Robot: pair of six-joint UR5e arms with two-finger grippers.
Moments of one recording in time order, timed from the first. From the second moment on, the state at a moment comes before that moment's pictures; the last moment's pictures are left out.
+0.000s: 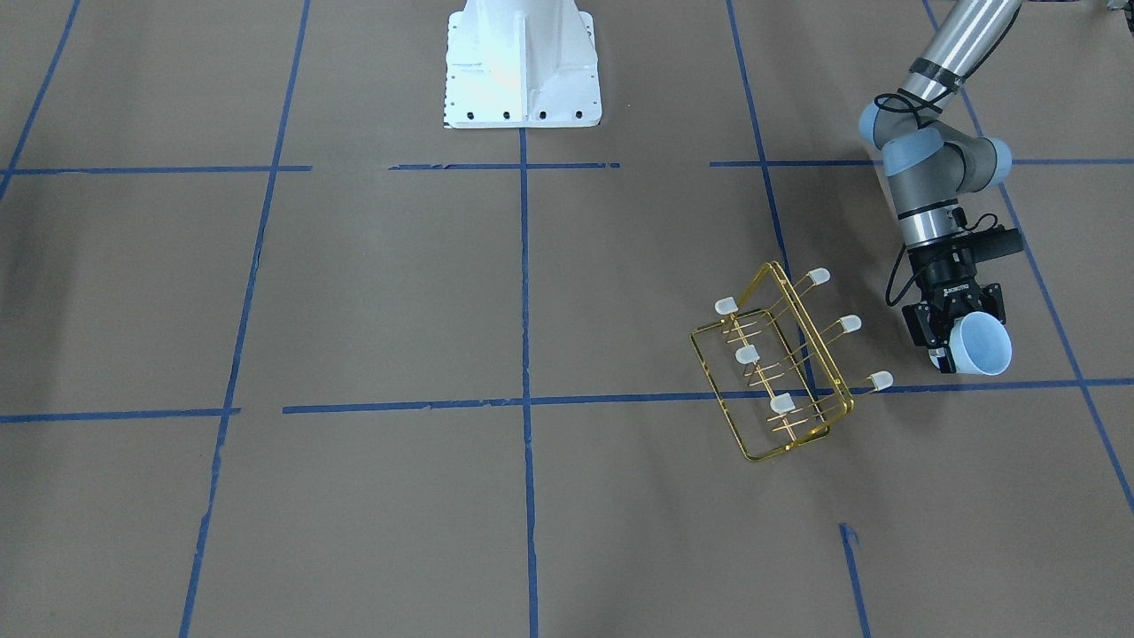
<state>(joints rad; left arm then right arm) -0.55 -1.60 -1.31 -2.78 -0.76 -1.35 1.49 -1.38 1.46 -1.67 2.30 -0.04</state>
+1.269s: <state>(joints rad) -0.58 -1.41 -1.72 -2.65 -0.75 -0.45 1.49 -1.38 1.46 -1.67 2.30 -0.04</state>
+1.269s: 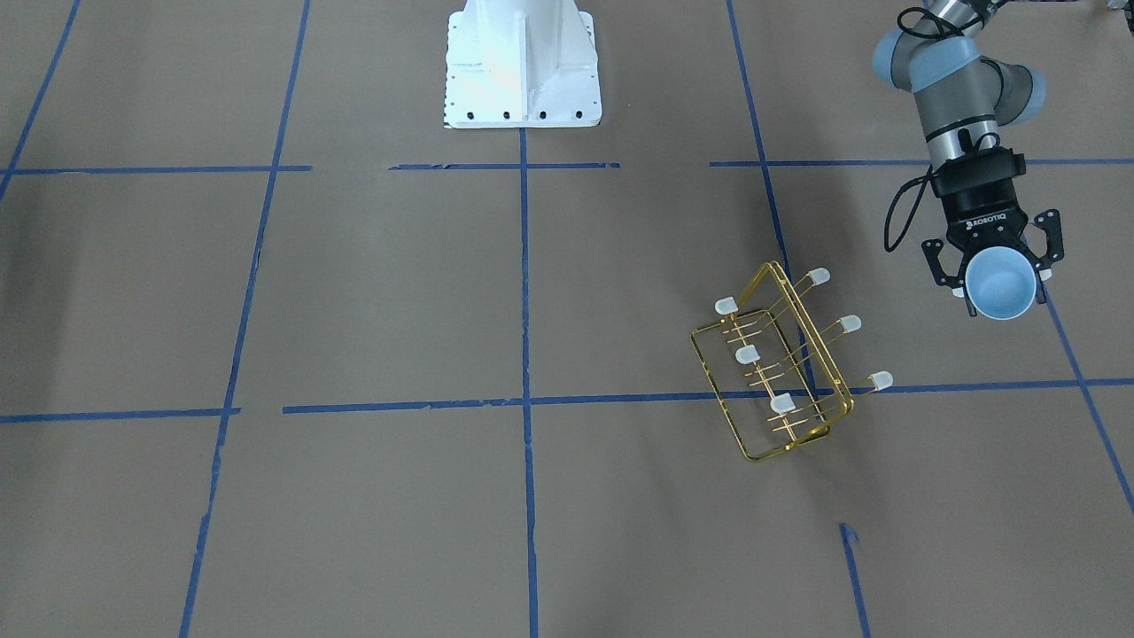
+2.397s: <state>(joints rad) -0.55 -1.43 -1.84 -2.62 -0.53 0.64 1.49 -1.38 1.46 -1.67 2.30 -0.04</state>
